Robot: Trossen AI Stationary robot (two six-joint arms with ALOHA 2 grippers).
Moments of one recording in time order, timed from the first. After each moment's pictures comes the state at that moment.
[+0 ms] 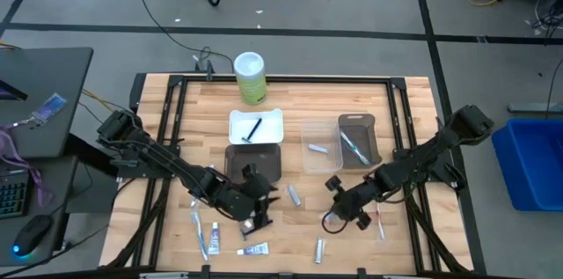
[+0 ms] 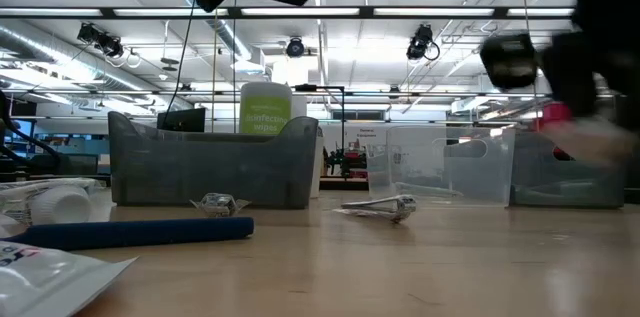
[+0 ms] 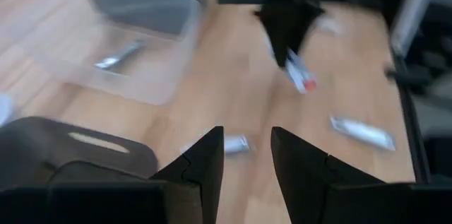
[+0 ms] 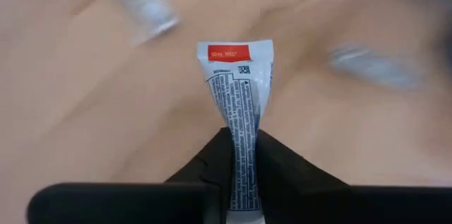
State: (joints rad) left arm -0.51 1.62 1.14 -0.20 -0.62 -0.63; right arm 0.53 1.46 0.70 -0.17 0.10 -0.24
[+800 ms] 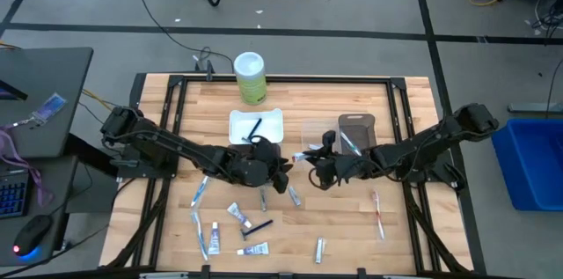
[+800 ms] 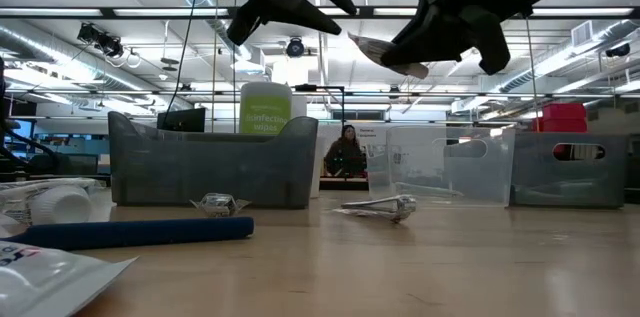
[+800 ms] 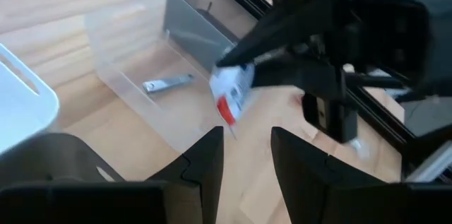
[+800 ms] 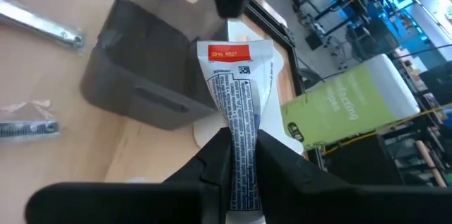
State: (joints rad) left arm -0.30 1.62 1.14 -0.10 -0.59 -0.91; right arm 0.31 1.41 0.72 0.17 0.61 -0.49
